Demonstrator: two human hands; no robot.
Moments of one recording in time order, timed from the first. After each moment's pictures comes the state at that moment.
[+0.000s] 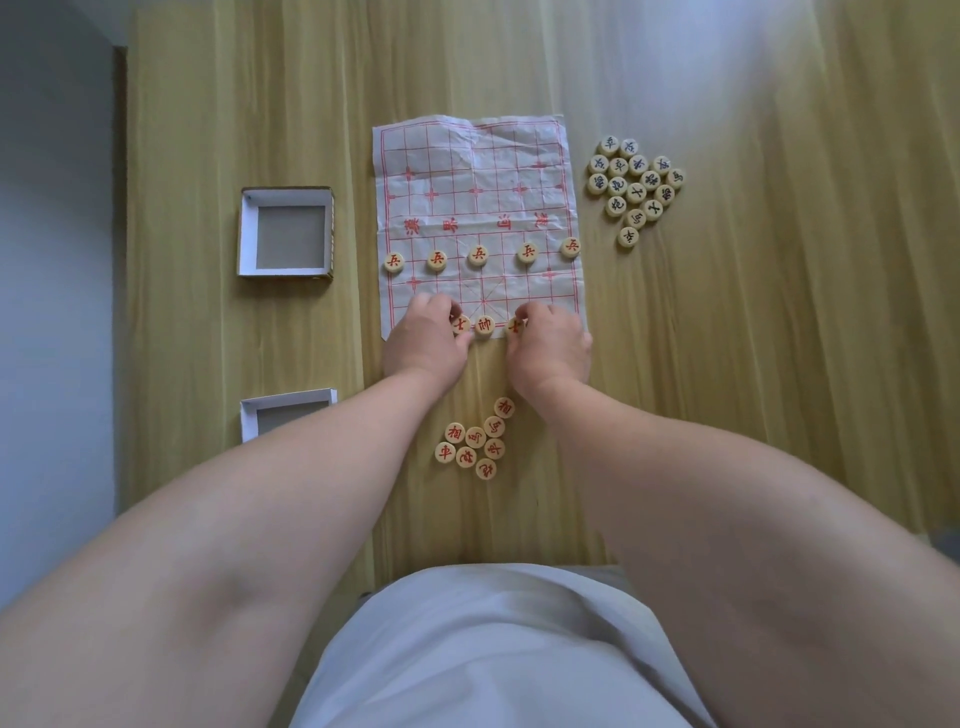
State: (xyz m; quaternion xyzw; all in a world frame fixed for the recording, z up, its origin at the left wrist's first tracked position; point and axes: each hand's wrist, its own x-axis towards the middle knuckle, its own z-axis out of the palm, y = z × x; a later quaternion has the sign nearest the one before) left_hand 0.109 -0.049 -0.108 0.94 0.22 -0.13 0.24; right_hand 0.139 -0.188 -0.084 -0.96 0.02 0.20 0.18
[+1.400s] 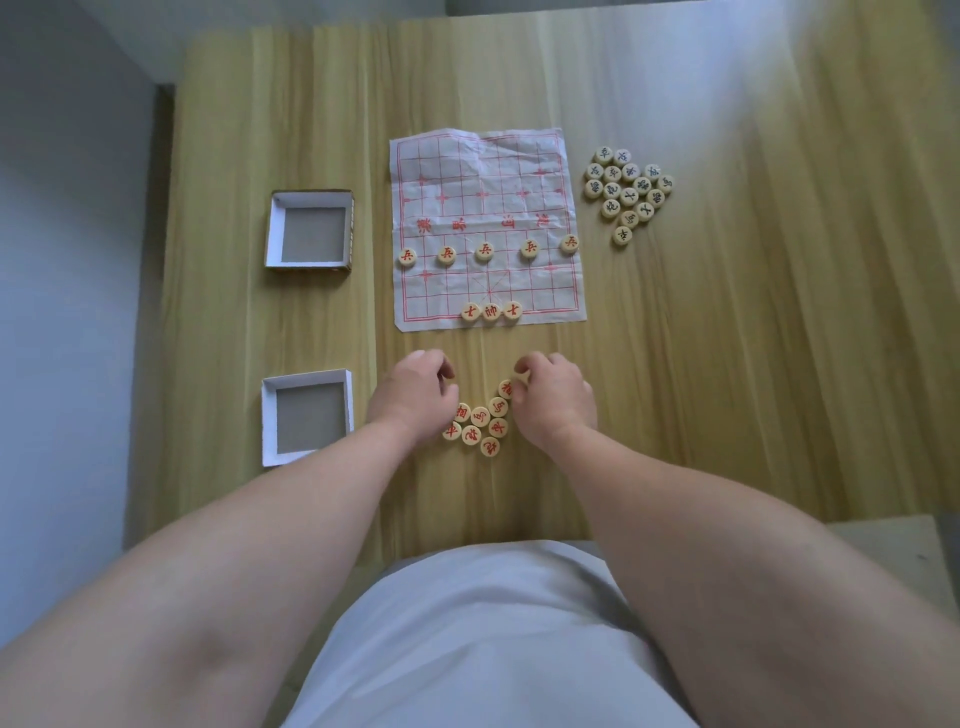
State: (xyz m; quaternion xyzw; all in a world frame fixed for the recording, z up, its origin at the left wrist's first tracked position) left_hand 0.022 -0.047 -0.099 0.94 0.17 -0.16 0.26; right_hand 0.068 -0.223 -0.083 -0.94 -0.03 0.27 0.19
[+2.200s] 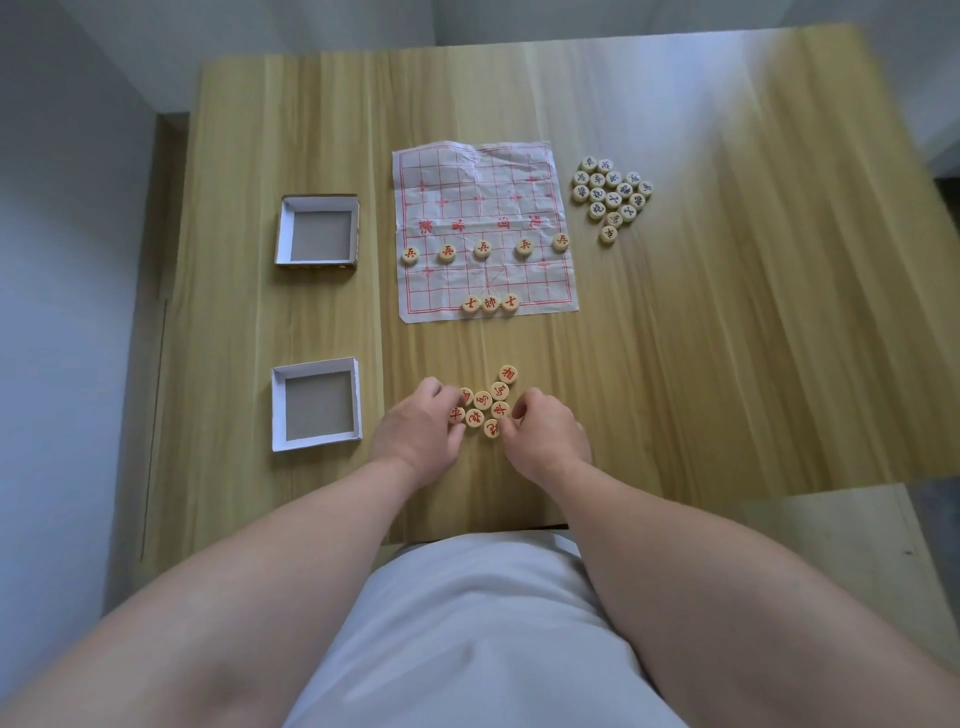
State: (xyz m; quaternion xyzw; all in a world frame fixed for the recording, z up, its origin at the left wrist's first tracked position) left_hand -0.049 -0.060 -0.099 0.97 0.07 -0.11 0.21; right_hand -0.001 -0.228 -0.076 -0.94 0.00 0.29 0.19
